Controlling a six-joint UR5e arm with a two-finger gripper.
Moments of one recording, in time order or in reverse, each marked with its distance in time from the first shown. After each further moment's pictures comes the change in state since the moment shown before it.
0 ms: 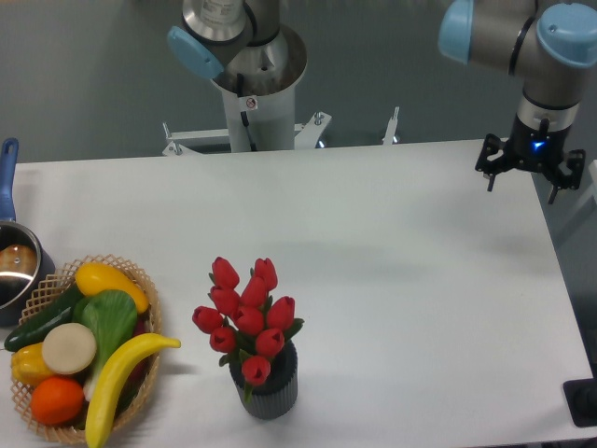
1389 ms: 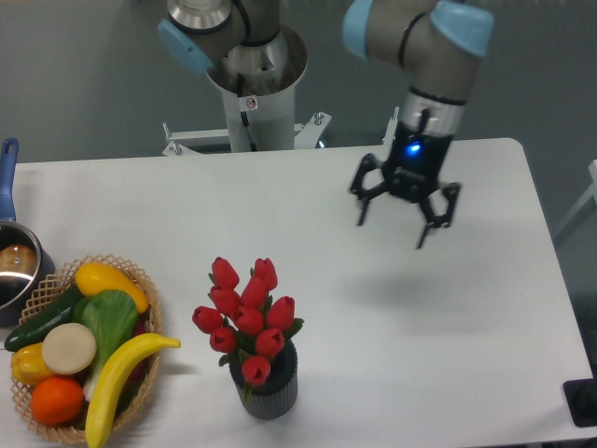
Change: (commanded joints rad) arm -0.245 0.178 -0.265 0.170 -0.690 -0.107
